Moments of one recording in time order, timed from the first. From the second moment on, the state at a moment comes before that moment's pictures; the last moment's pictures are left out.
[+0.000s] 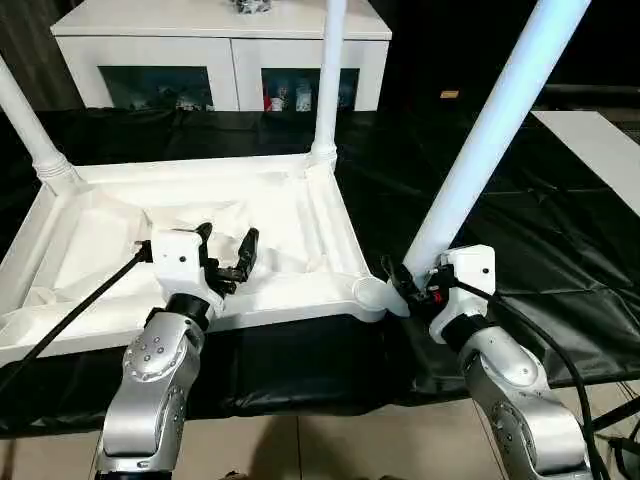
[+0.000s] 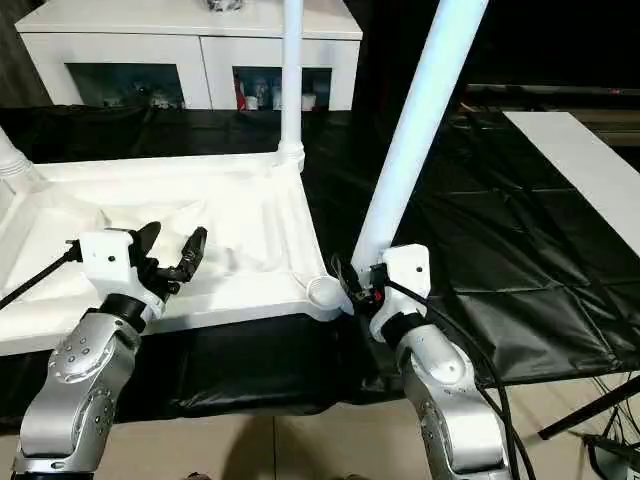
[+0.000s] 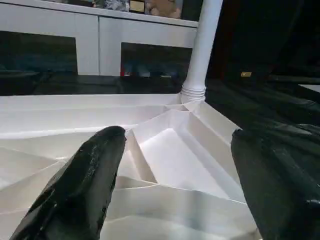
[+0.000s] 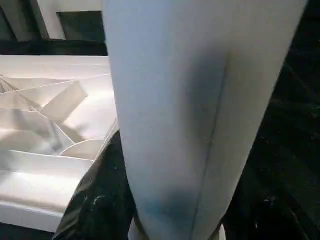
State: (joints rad) left arm -0.08 0.11 0.05 -0.13 -0.17 0.18 -0.18; right arm -0.03 -0.12 0.08 -0.21 0.18 0.34 0.25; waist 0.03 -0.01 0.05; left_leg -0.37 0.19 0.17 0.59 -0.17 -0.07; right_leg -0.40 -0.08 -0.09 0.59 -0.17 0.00
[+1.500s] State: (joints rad) left arm -0.08 0.11 0.05 -0.13 -0.17 0.18 -0.18; right arm -0.03 -0.12 0.08 -0.21 0.18 0.34 0.25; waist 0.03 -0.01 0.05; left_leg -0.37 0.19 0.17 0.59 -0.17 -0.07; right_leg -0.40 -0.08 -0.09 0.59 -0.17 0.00
